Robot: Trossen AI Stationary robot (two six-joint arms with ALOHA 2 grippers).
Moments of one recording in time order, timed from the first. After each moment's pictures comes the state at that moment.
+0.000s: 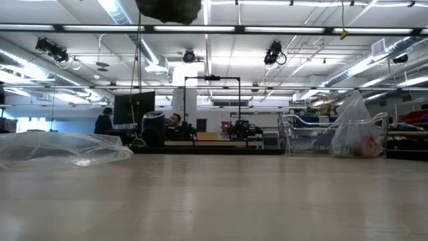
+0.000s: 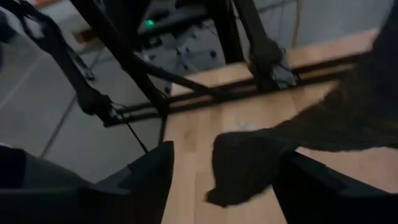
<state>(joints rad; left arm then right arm) 0.36 1.00 1.93 -0.94 -0.33 0.18 0.09 1.74 2.24 -0.98 -0.12 0.32</state>
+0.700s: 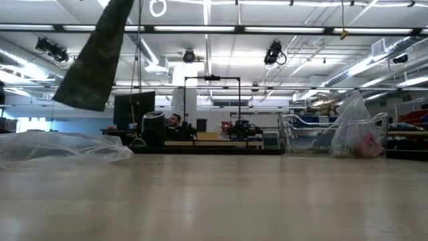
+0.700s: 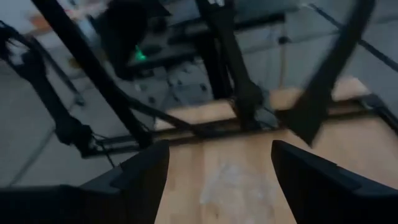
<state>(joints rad) 0.36 1.11 2.15 -0.93 -0.21 0.13 0.01 1.75 2.11 -0.68 -0.14 0.24</state>
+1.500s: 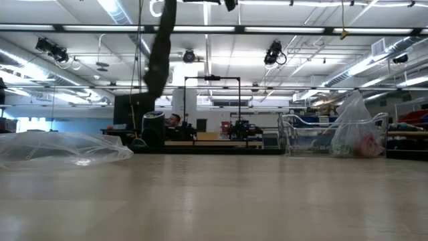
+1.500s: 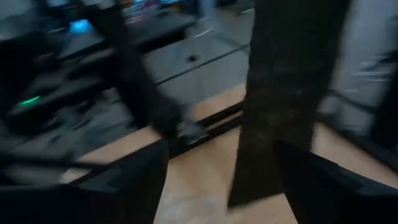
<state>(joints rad) 0.36 1.28 2.36 -0.90 -0.08 0.10 0.06 1.75 1.71 -0.27 0.37 0.39</state>
